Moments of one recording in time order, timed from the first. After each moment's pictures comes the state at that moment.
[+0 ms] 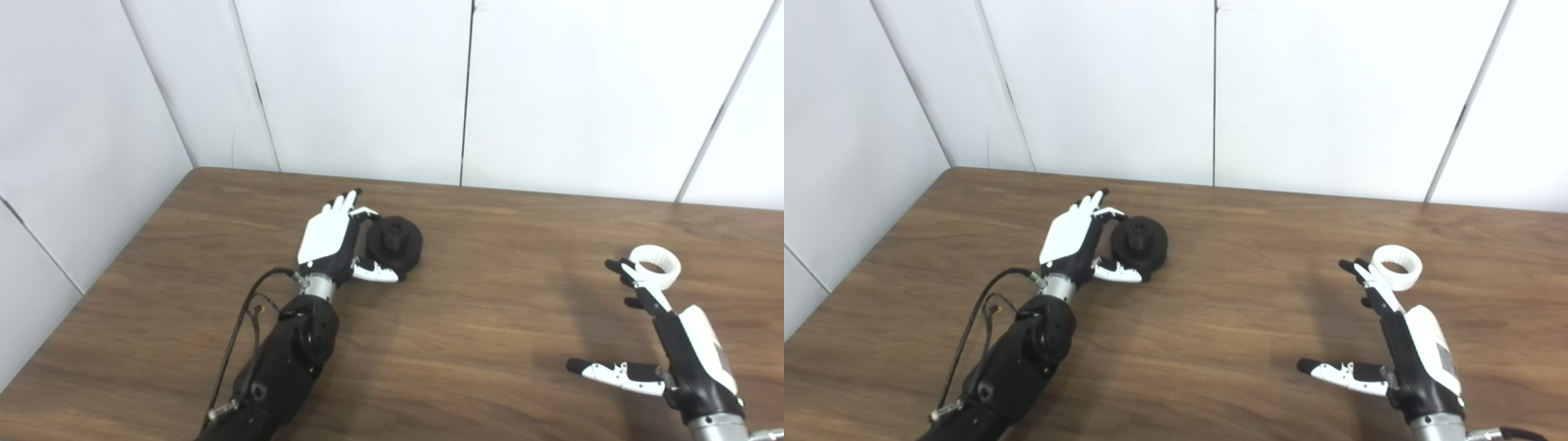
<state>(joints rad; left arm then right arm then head) -0.37 0.28 -0.27 0.30 0.68 0.13 0.19 -0.01 -0.21 0.10 -0.29 -0.53 0.04 0.03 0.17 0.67</state>
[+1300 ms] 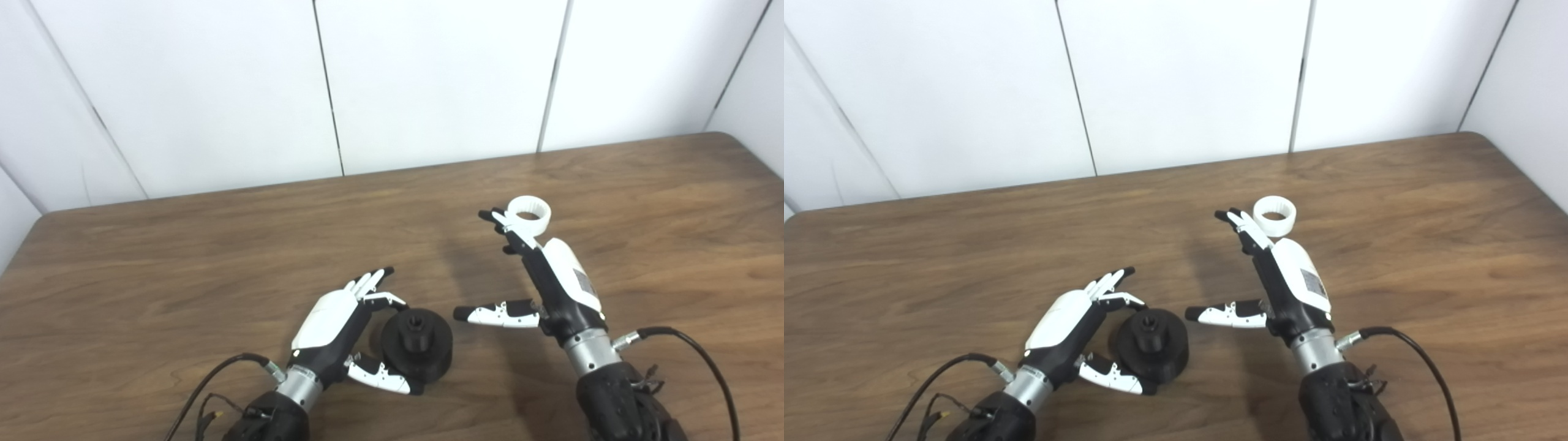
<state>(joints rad) -0.14 0.20 -0.42 -0.10 0.65 0.05 -0.15 -0.02 -0.13 0.09 -0.38 -0.66 0.15 0.00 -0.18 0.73</state>
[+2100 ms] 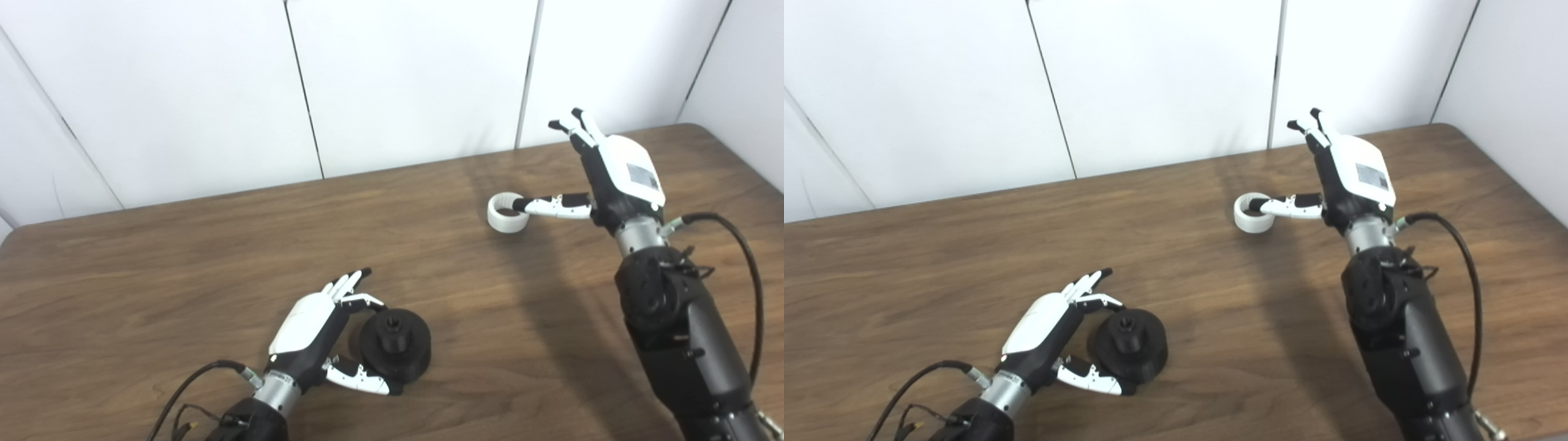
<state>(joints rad) -0.14 0.21 -0.39 -0.10 0.65 0.02 -0.17 -0.33 -0.37 0.01 -0.18 -0.85 0.35 0.11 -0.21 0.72</state>
